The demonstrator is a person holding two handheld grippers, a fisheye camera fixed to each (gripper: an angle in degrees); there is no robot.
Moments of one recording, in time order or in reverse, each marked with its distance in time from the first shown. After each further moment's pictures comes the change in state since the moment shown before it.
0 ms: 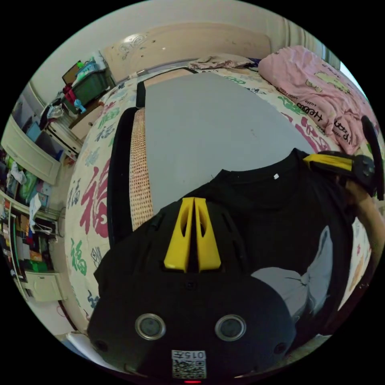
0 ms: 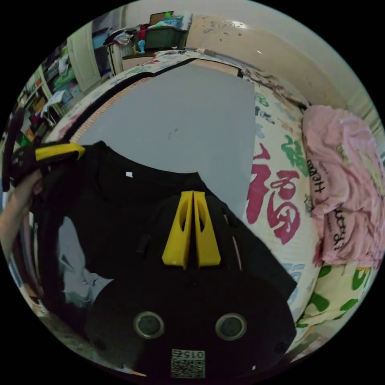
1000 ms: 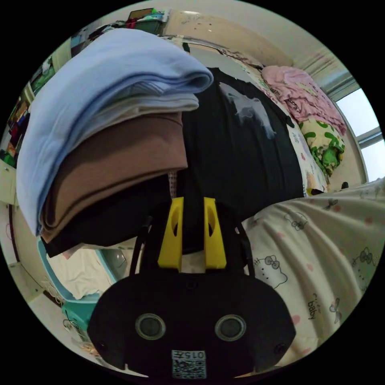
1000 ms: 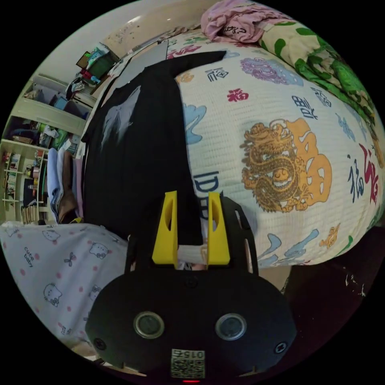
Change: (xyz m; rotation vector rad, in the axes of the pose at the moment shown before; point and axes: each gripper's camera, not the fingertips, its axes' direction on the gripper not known) left arm 0.022 0.670 -0.251 -0.178 0.247 -0.277; right arm -0.027 0.495 -0.300 -0.196 -0.217 0.431
